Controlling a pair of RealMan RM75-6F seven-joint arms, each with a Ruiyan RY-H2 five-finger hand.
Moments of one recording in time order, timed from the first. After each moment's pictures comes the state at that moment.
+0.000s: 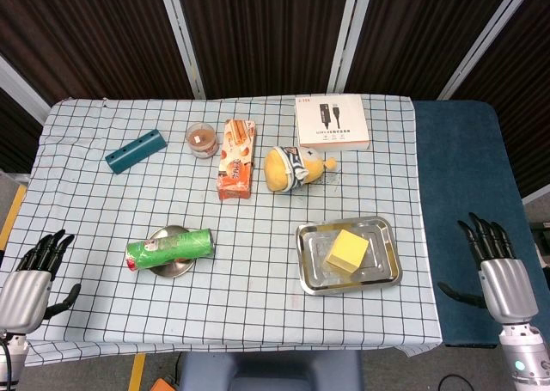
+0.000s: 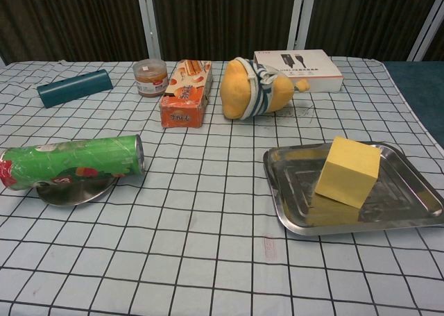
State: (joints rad) left arm -0.11 -1.10 -0.02 -1.69 1.54 1.49 0.12; right arm 0.07 -1.14 0.05 -1.62 -1.58 1.55 0.01
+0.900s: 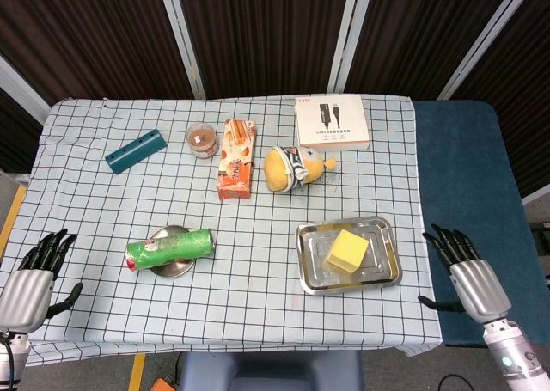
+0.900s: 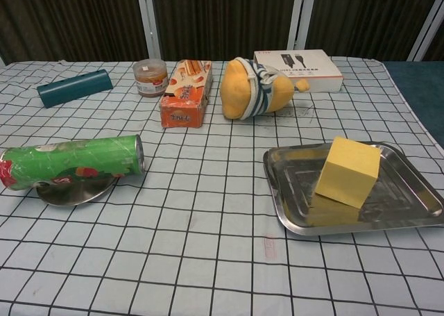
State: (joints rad) left arm -0.11 -1.12 -0.02 -1.68 1.55 1.49 0.13; right arm 0.16 -1.07 0.00 -1.69 -1.63 1.35 0.06
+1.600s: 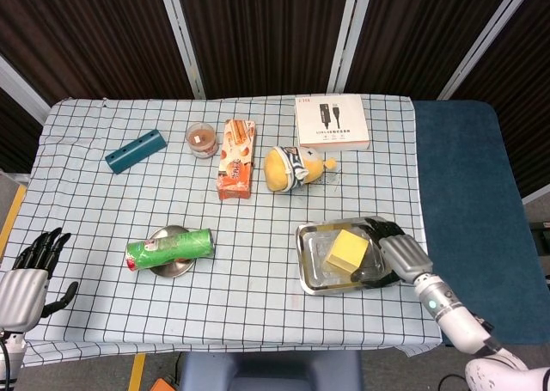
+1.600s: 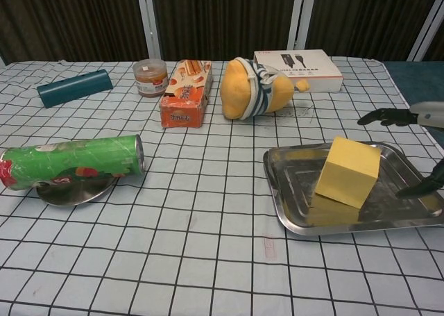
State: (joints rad) left arm -0.11 -1.11 -0.03 -1.68 1.53 1.49 0.12; right arm 0.50 -1.16 0.11 -1.79 -1.14 0.84 -0.22
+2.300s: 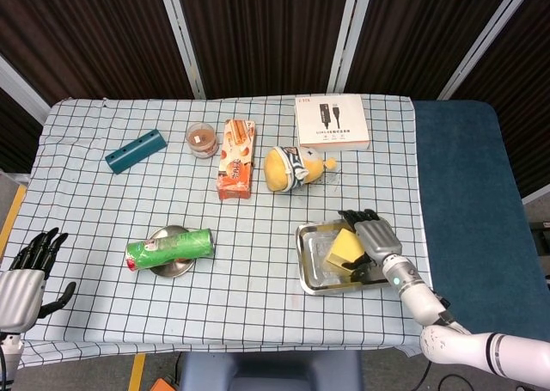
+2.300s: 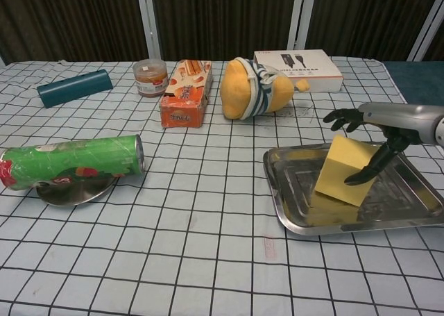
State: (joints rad) left arm -0.10 -1.10 -0.03 -1.68 1.53 1.49 0.09; right arm 0.67 -1.35 0.14 -1.66 -0.85 0.87 -0.37
